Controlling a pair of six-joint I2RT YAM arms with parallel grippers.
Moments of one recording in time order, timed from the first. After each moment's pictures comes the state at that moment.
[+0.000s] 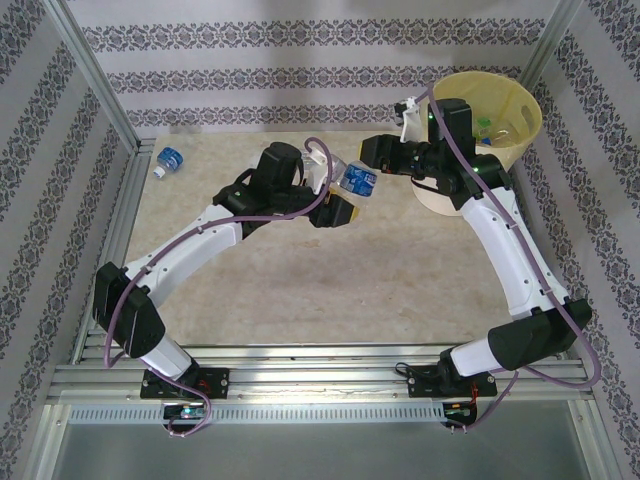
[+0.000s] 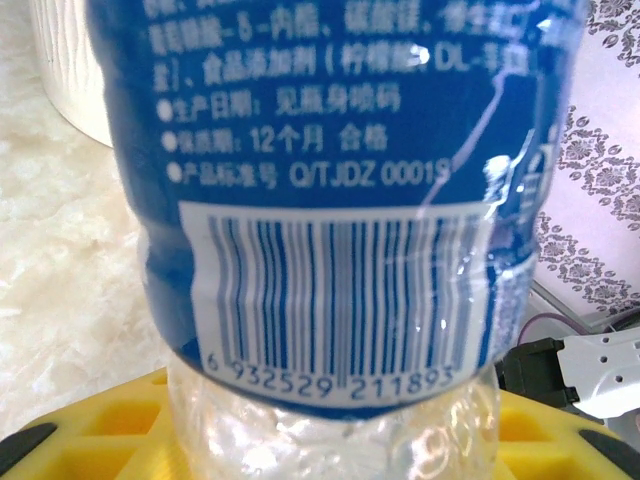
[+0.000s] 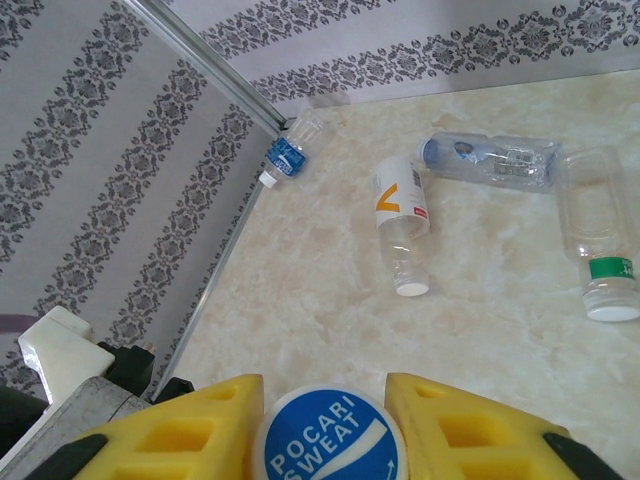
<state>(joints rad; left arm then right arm) -0.63 1.59 1.46 -0.39 0.61 -0.21 0.29 1.45 1.64 -0.70 -0.54 0.46</state>
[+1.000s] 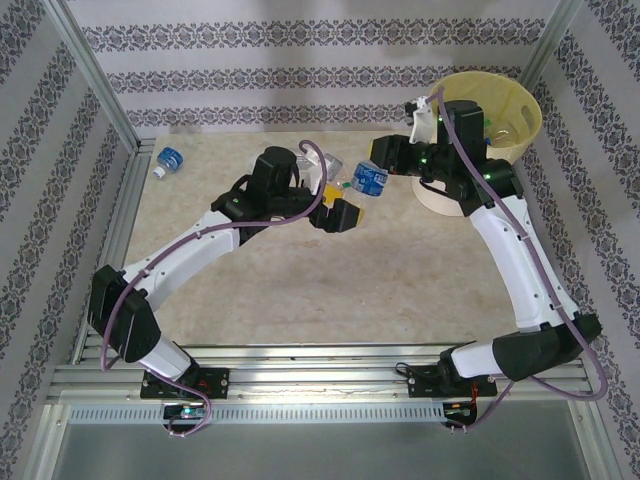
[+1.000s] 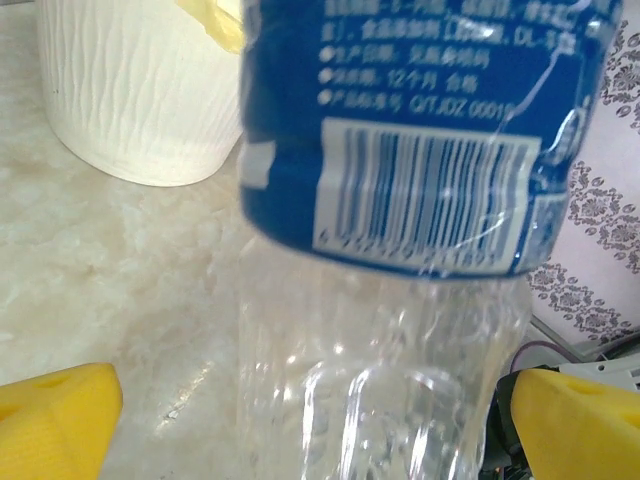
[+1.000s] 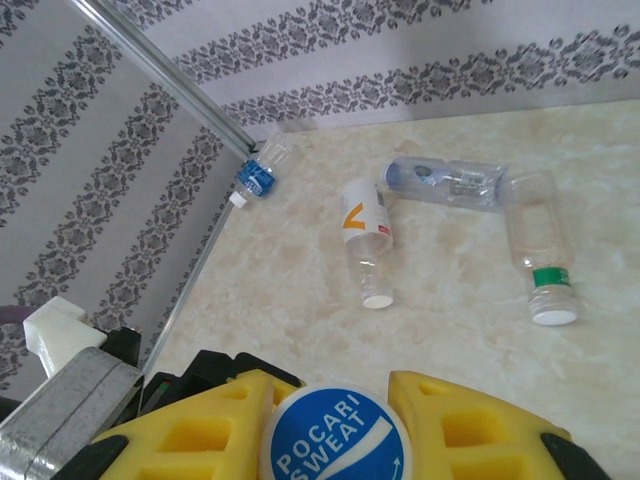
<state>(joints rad) -0.62 1.55 1.37 -0.24 0.60 -0.28 0.28 1.39 1.65 -0.74 -0.44 0.43</state>
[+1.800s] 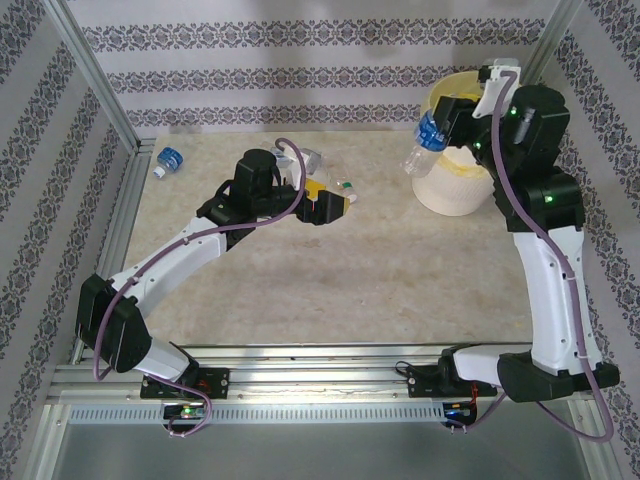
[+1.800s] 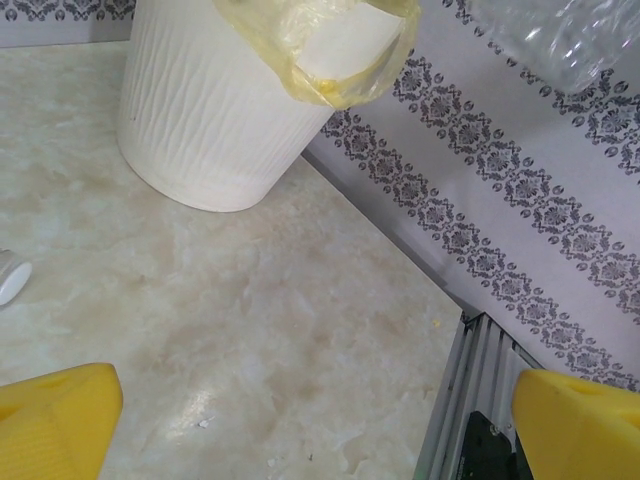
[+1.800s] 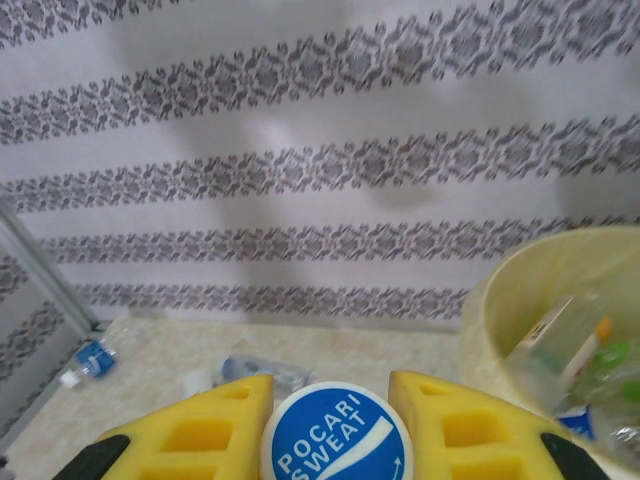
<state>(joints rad) -0.55 1.48 1.26 -0.13 0.57 -0.37 0.16 1.27 1.84 -0.70 -0.10 0.19</state>
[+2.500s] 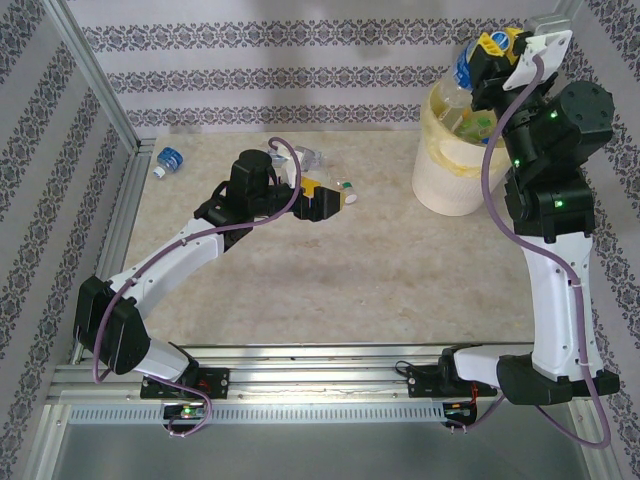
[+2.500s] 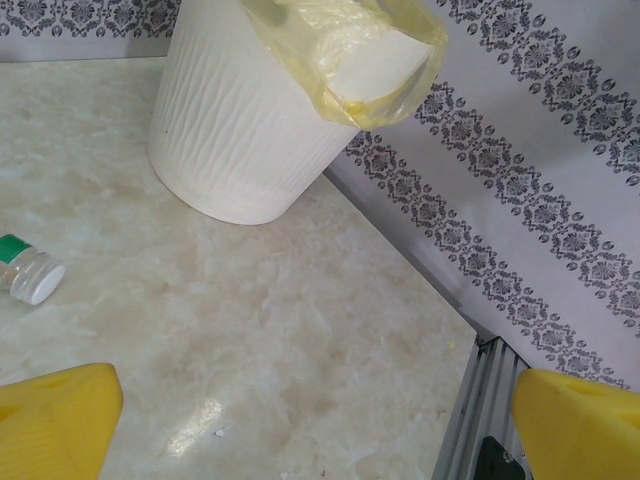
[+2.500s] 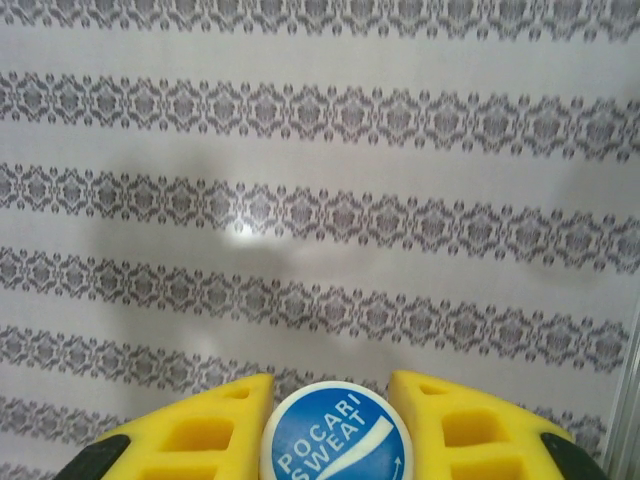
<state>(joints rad) -0.53 1.47 1.24 -0.10 0.53 -0.40 0.13 1.26 1.86 -0.29 -0.05 -0.08</state>
